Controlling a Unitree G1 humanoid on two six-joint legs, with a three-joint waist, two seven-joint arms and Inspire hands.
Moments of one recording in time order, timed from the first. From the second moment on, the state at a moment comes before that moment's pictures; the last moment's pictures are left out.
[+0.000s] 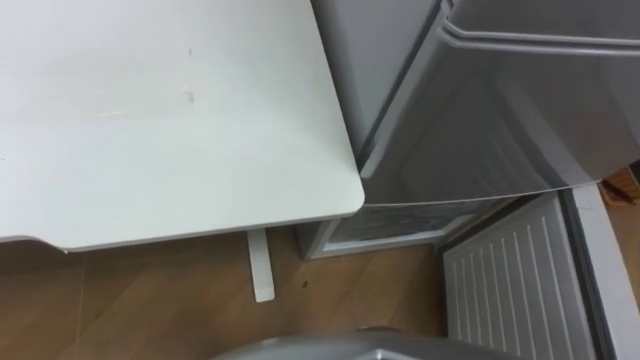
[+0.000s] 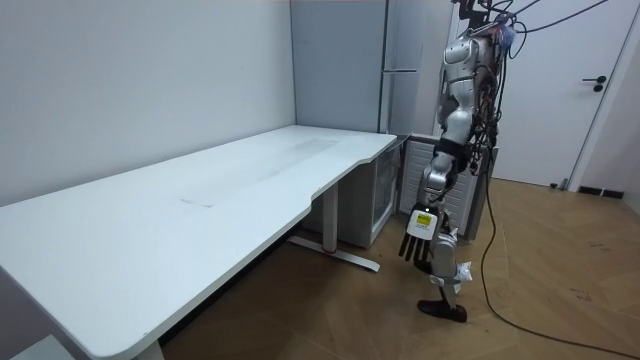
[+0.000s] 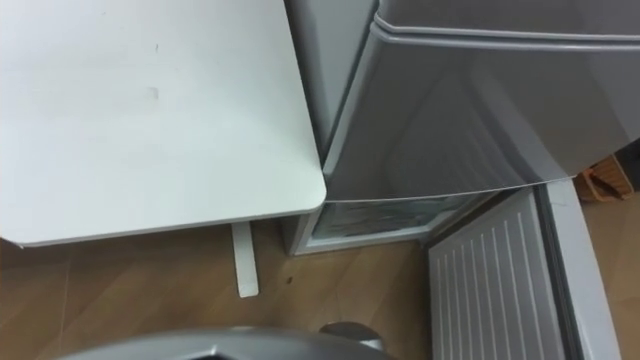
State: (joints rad) left arm 0.32 0.30 0.41 1.06 0.08 0.12 0.01; right arm 0.18 -0.60 -0.66 1.36 0.31 0.13 -0.07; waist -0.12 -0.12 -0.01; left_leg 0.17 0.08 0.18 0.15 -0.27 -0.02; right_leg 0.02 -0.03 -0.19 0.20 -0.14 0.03
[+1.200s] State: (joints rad) left arm 0.27 0.30 0.18 1.12 0.17 0.12 -0.10; right arm 0.41 -0.48 -0.30 1.11 0.67 -0.09 -0.05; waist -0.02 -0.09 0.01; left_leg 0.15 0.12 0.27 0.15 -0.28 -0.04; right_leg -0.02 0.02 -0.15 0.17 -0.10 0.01
